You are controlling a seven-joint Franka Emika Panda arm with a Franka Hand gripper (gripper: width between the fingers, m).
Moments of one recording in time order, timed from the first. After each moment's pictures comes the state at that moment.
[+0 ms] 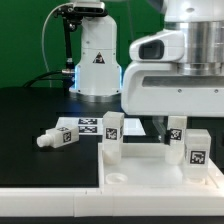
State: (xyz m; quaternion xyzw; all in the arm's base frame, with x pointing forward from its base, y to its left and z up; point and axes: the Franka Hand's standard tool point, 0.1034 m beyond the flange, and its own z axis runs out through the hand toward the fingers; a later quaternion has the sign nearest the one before) arm 0.635 0.111 0.079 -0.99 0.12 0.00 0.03
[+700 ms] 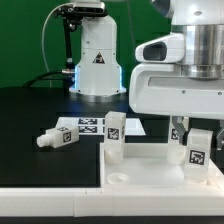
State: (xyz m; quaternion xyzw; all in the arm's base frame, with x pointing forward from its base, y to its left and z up) arm 0.634 0.114 0.079 -0.97 0.24 0.00 0.03
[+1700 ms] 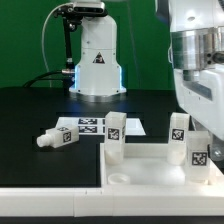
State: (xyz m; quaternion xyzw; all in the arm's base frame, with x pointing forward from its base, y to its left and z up) arm 0.638 0.125 0.072 -0.76 0.65 0.01 0.07
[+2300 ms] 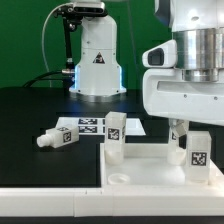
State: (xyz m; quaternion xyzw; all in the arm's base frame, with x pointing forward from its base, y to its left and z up) arm 0.642 0.120 0.073 -0.93 0.37 -0.03 0.06
